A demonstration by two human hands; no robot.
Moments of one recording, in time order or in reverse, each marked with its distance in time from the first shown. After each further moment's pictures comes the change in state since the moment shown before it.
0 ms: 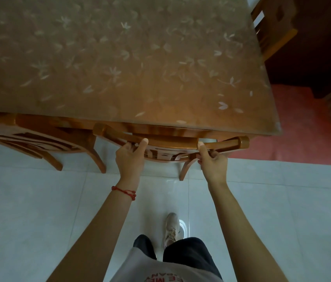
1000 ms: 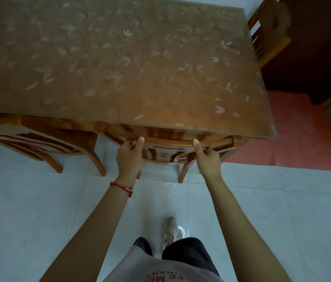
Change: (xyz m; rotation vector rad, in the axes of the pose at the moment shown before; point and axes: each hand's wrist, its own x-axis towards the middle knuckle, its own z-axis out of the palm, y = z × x) left_hand -0.006 0.002 0.000 0.154 -0.058 0.083; right_hand 0.008 -0.005 -0.004 -0.147 -0.106 -0.050
